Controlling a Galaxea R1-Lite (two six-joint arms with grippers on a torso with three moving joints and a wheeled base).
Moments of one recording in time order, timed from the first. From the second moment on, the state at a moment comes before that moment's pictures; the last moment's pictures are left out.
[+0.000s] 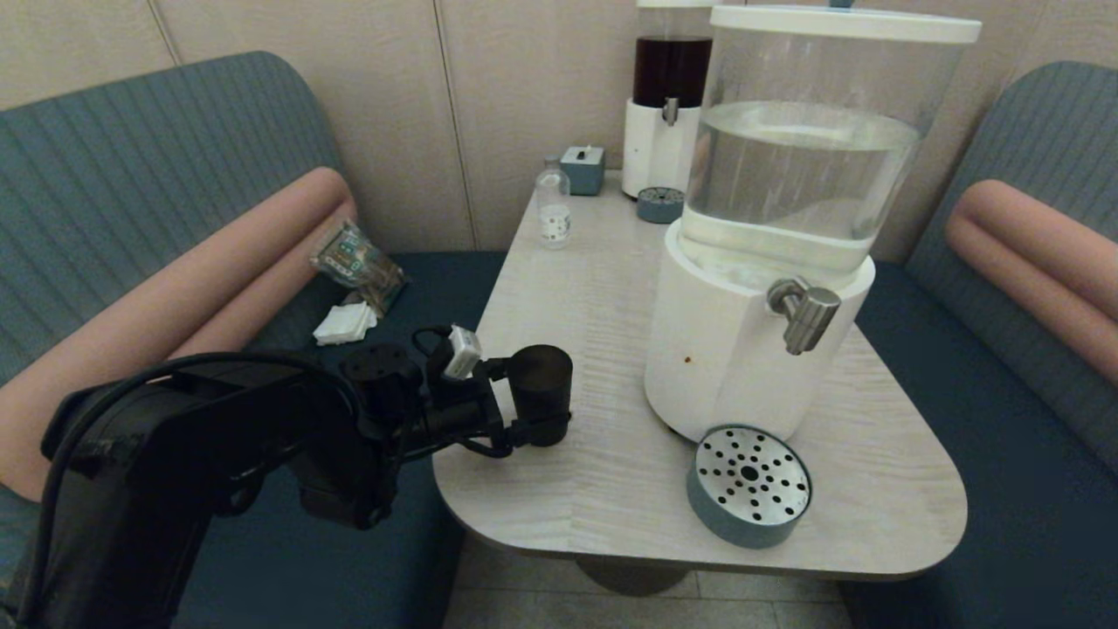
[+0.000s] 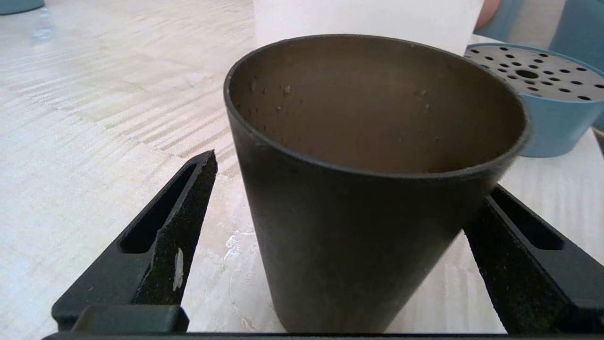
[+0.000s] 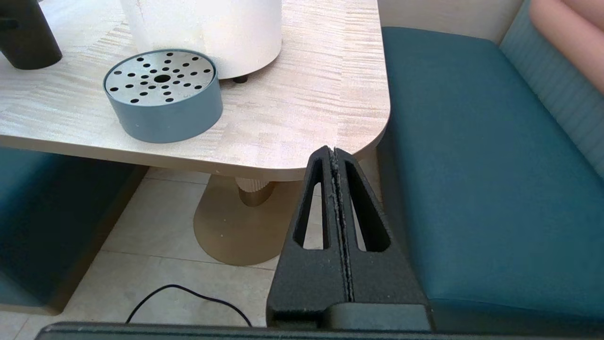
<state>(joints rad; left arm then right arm) -0.25 2.44 -1.03 -1.52 -0.93 0.03 0.00 0.00 0.00 -0.03 -0.01 -0.01</state>
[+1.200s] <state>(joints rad) -0.58 2.07 -0.70 -1.52 -0.79 0.00 0.00 0.00 0.00 -0.03 -0.01 -0.01</state>
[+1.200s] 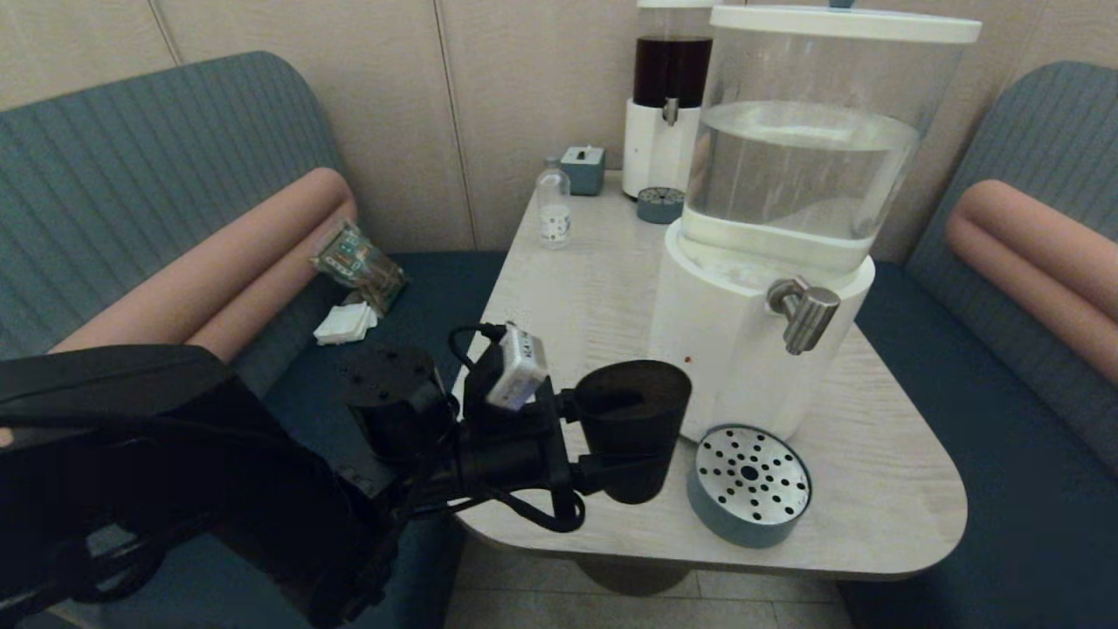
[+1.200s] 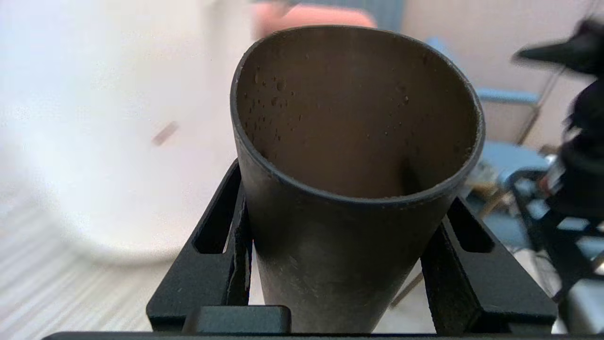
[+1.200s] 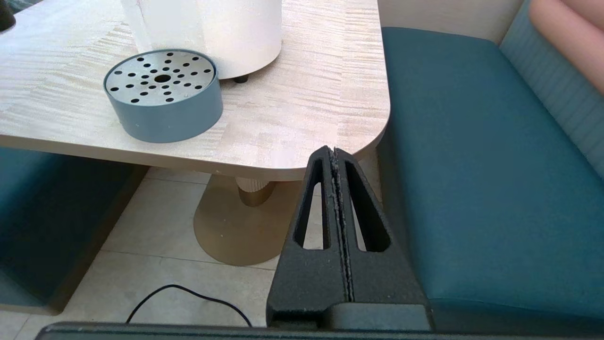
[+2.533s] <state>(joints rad) -0.73 2.47 -1.24 -1.52 -0.72 -0.04 0.00 0.00 0.00 -0.03 -0.01 -0.01</state>
